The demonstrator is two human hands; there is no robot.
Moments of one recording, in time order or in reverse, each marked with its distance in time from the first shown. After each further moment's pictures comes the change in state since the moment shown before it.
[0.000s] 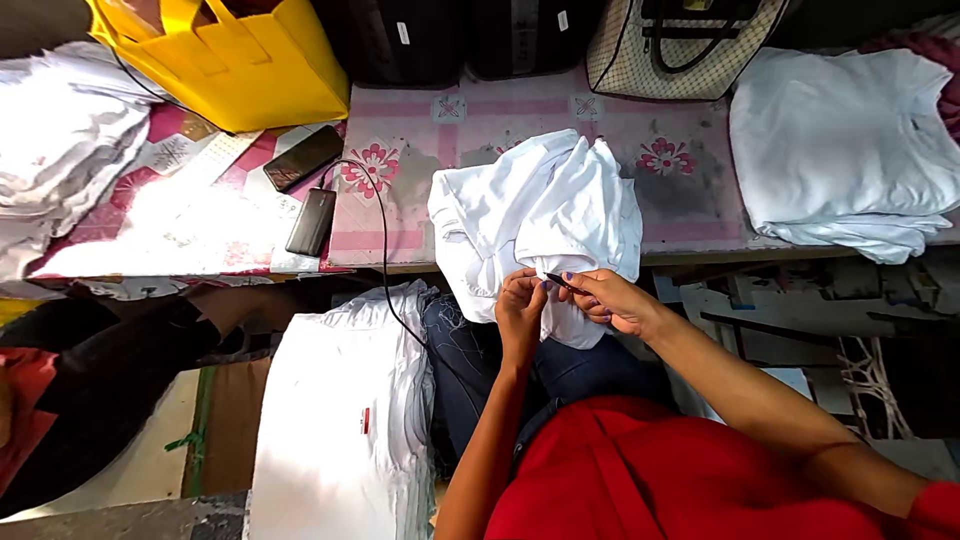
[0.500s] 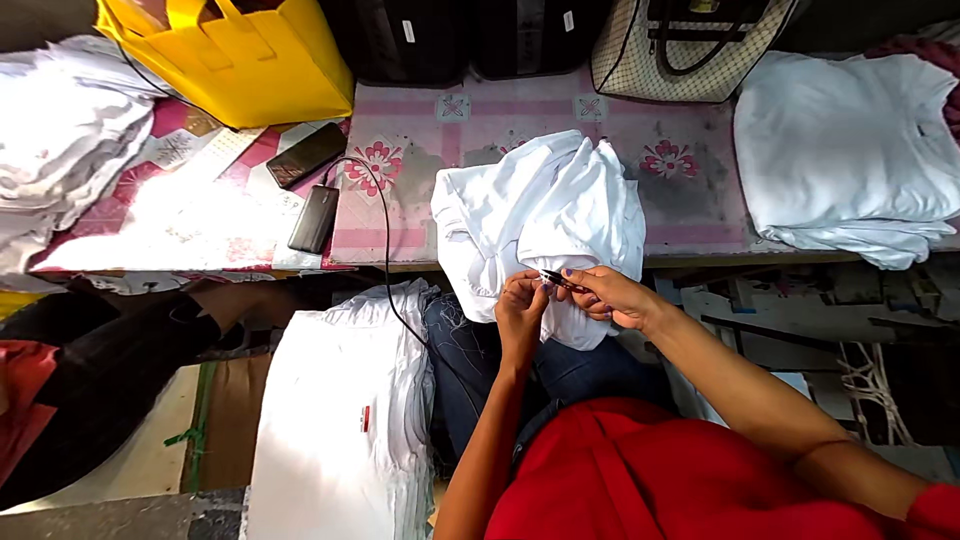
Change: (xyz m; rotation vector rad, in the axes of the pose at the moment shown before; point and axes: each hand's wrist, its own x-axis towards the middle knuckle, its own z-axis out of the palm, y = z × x) left_hand 0.000 -0.001 -0.003 -0.051 -0.016 0.004; right_hand 0.004 -0.009 -0.002 -0.037 -0.089 0.028
